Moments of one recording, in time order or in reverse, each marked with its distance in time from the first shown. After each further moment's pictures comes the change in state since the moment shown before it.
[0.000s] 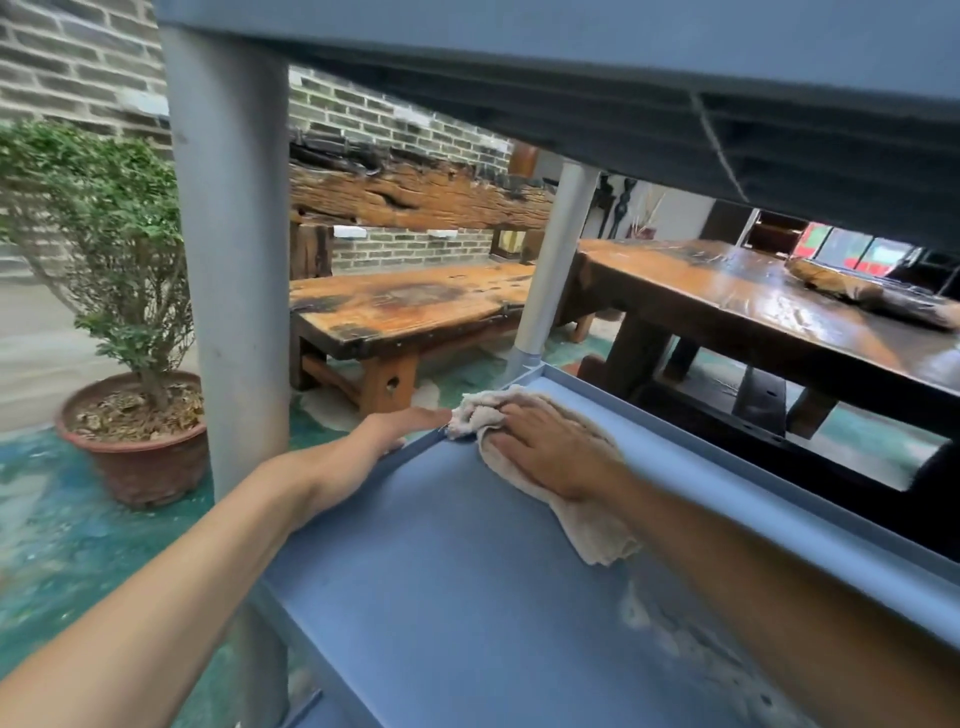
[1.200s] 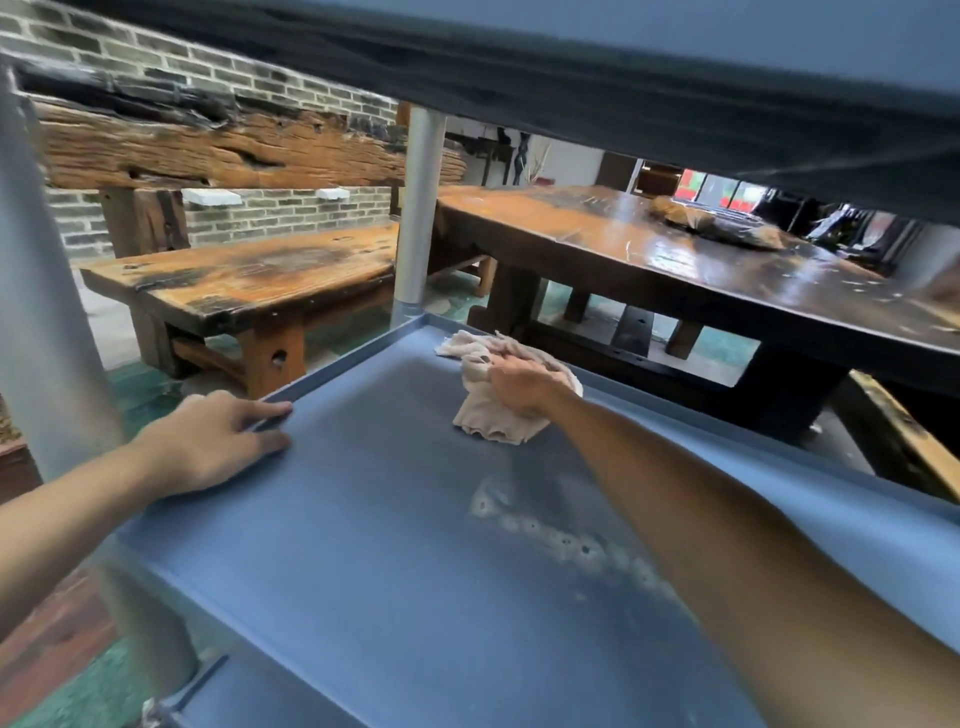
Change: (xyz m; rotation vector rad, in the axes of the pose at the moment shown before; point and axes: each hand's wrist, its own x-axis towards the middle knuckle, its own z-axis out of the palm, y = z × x) left_hand 0.004 -0.010 0.019 1.231 0.144 0.204; right_hand -0.063 0.124 -0.026 -0.041 -0.074 0.441
